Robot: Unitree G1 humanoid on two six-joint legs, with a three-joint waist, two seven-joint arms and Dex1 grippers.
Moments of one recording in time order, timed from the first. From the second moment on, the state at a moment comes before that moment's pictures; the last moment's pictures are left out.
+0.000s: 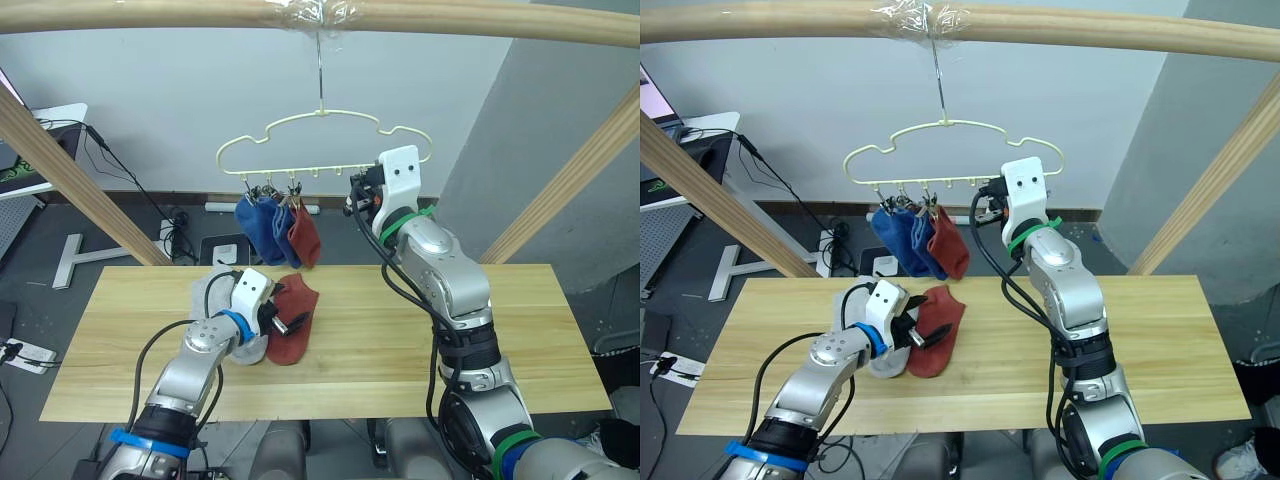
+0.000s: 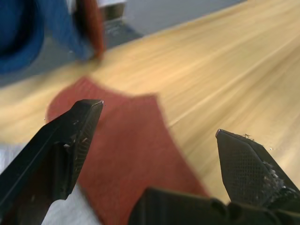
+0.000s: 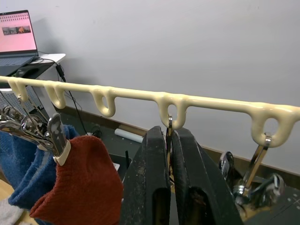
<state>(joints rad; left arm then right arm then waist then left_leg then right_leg) -0.22 0.45 -0.14 0.18 -0.04 0.18 -0.61 -0.70 0.05 0.07 -0.09 0.07 0.66 0.17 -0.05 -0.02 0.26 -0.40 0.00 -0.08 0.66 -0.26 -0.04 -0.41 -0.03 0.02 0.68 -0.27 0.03</state>
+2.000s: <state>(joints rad) -0.50 0.15 -0.04 0.24 -0.27 0.19 -0.60 -0.68 0.06 0.10 -0.16 0.13 0.76 0.15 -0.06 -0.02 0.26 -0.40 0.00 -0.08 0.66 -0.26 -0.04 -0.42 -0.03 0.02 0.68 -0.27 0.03</state>
